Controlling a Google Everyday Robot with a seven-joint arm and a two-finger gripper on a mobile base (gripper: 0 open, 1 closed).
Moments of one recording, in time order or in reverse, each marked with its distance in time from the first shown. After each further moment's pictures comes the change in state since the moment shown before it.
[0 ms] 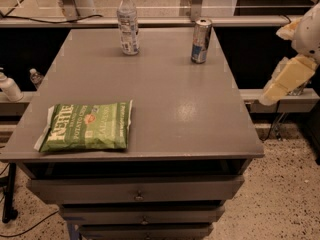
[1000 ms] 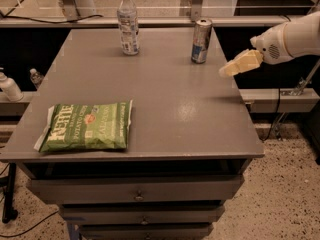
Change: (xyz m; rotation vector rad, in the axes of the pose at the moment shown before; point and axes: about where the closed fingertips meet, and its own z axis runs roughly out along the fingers) arm -0.026 -0.104 0.130 -0.008 -0.387 0.354
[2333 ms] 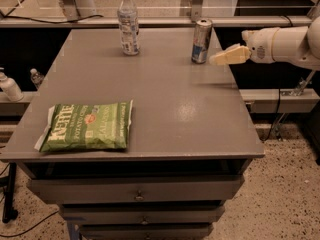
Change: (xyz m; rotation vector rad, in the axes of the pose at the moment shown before) arm -0.025 -0.036 0.041 0.021 -0.281 0.039
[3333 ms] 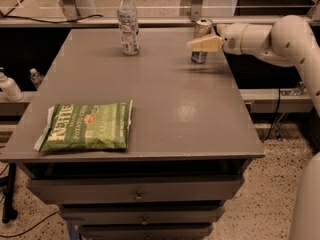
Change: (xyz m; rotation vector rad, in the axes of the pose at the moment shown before) arm -0.033 -0.013 0.085 -0.058 -0.161 0.071
